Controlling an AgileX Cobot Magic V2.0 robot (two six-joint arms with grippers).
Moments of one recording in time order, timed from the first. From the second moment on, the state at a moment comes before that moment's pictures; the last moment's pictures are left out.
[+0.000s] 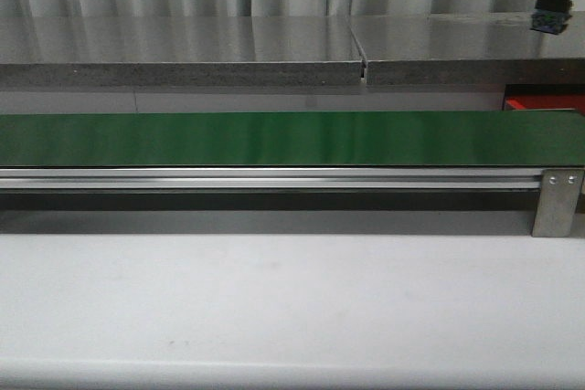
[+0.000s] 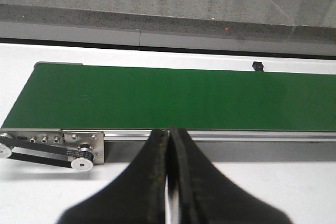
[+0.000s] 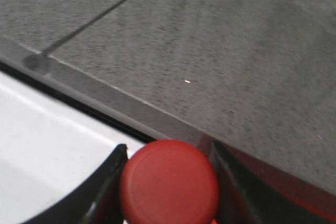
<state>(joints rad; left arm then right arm) -0.10 0.43 -0.38 -0.29 0.32 0.12 -0.27 1.91 -1.55 1.28 0.44 -1.61</state>
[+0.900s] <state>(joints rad) -0.10 0.43 -0.38 -0.29 0.32 0.12 -0.33 2.24 -1.67 1.37 0.33 -1.60</state>
